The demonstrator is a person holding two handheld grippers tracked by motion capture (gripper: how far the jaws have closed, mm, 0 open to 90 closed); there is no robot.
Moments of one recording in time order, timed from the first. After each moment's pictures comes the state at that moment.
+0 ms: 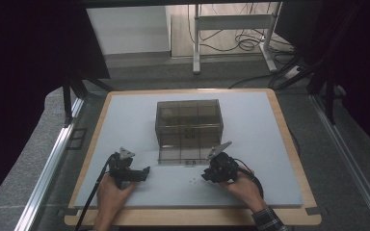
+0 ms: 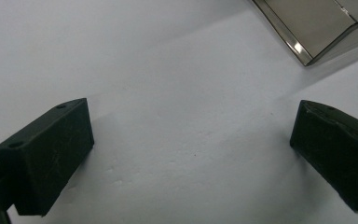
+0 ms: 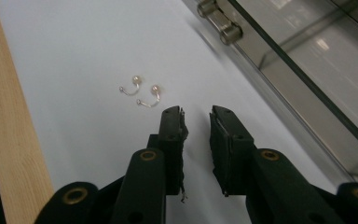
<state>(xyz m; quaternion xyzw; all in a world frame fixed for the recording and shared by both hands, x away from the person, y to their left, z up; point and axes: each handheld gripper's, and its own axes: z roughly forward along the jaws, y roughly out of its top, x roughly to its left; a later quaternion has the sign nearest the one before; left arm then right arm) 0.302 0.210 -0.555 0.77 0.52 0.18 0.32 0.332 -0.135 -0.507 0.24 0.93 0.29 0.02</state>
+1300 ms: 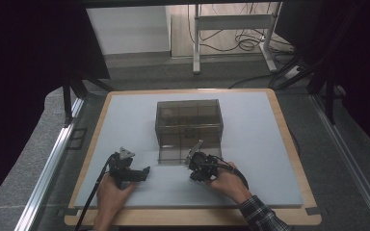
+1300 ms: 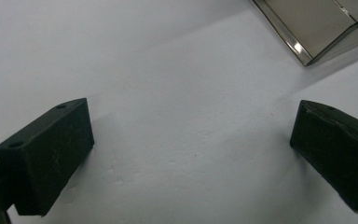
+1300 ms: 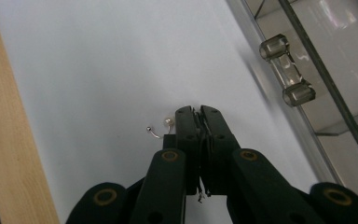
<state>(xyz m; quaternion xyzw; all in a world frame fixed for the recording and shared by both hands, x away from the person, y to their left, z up) 0.302 0.210 -0.555 0.77 0.52 0.18 0.32 0.336 -0.076 -0.506 0.17 0.97 0.19 0.02</state>
